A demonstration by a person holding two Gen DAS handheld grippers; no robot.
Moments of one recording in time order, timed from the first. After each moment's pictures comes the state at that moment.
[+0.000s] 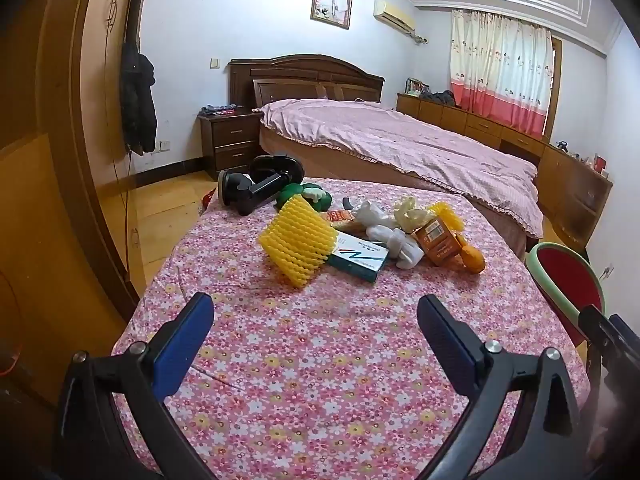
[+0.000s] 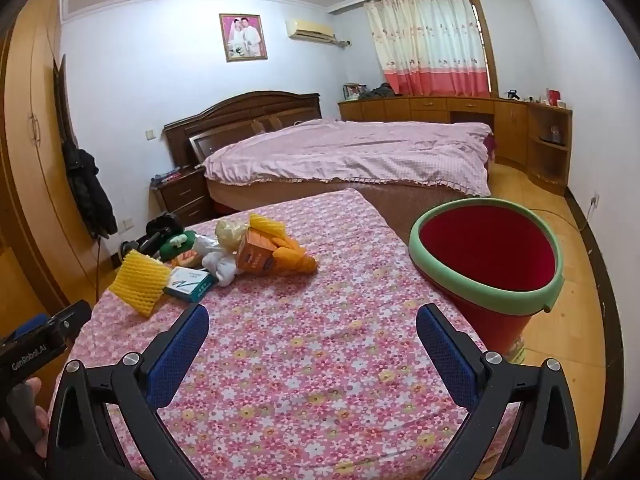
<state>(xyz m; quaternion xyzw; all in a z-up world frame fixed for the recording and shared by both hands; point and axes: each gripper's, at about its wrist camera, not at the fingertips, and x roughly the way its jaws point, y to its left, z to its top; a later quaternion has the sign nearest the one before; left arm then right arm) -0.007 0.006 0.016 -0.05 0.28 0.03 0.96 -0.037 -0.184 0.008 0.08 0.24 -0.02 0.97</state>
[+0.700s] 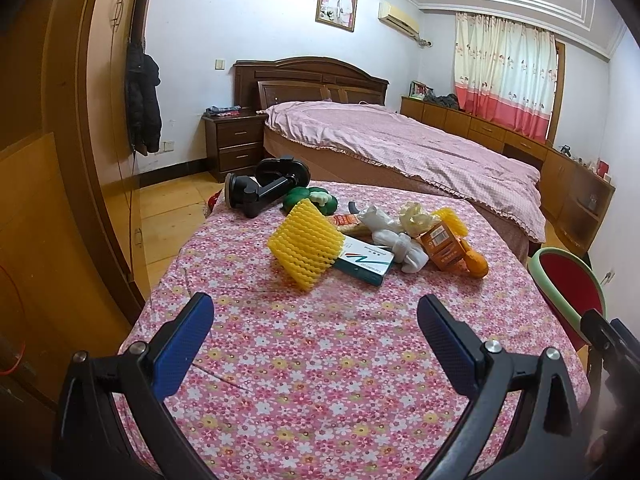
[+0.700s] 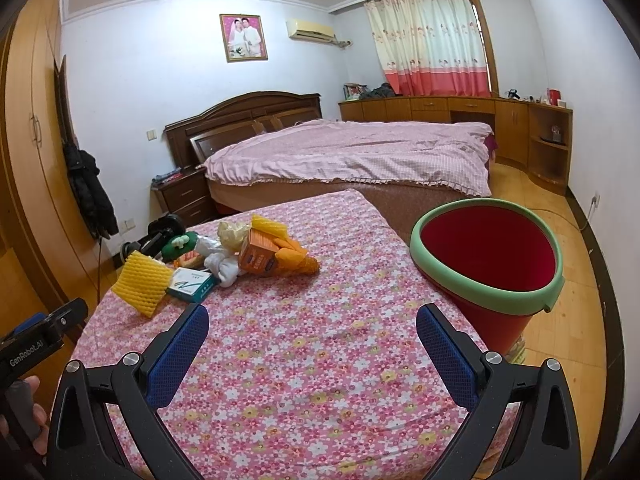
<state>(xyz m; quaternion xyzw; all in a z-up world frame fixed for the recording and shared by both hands) -0.011 0.013 0.021 -0.06 0.28 0.03 0.96 -0.039 -0.182 0.010 0.09 0.24 -0.02 0.97</state>
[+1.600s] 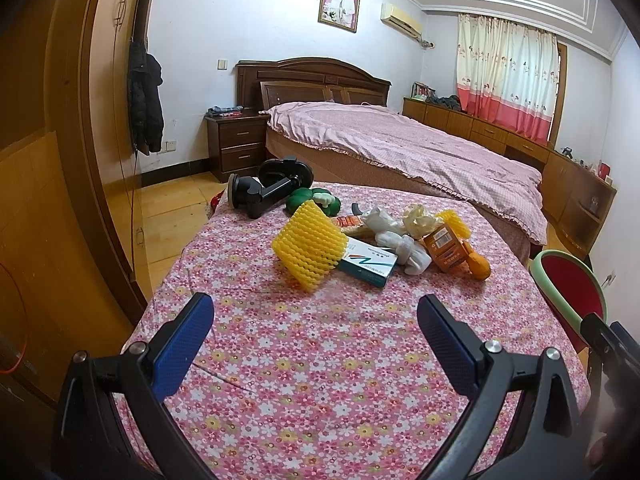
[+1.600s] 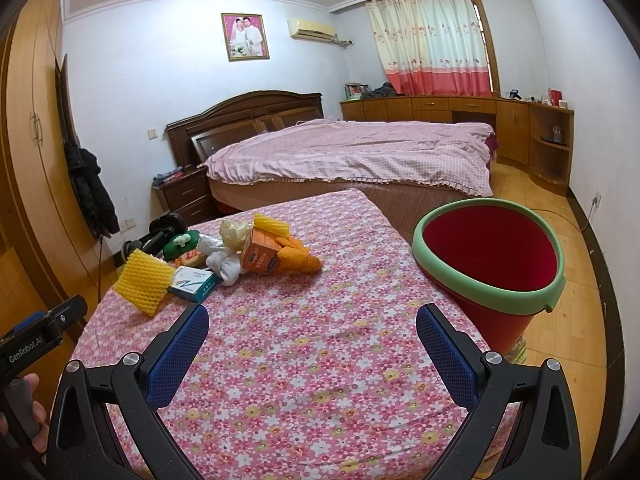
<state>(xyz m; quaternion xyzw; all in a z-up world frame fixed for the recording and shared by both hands) -0.011 0.016 0.021 -0.06 0.27 0.03 0.96 -0.038 -0.182 0.008 0.09 0.24 -0.02 0.97</state>
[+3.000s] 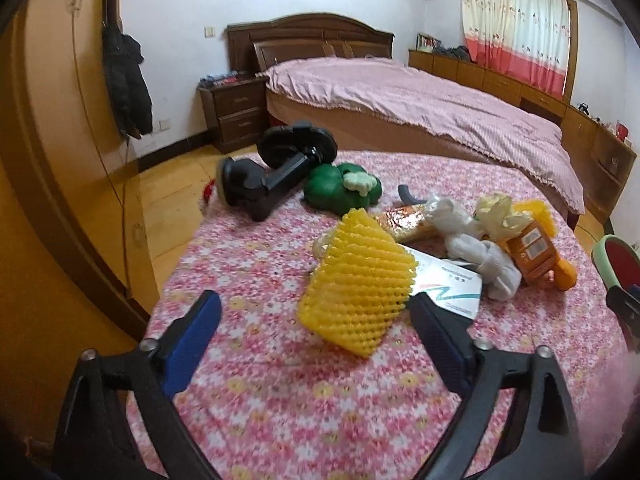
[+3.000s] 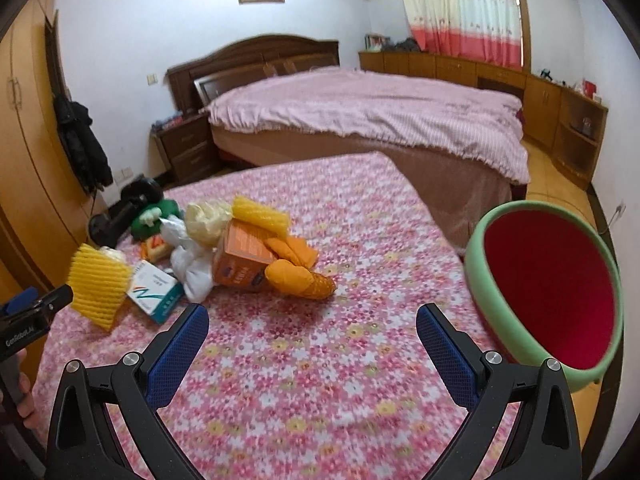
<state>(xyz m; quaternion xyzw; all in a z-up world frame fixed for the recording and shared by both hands) 0.133 0.052 -0.019 -0.02 0.36 0.04 0.93 0.114 -0.180 -0.021 0.05 0.36 0.02 0.93</state>
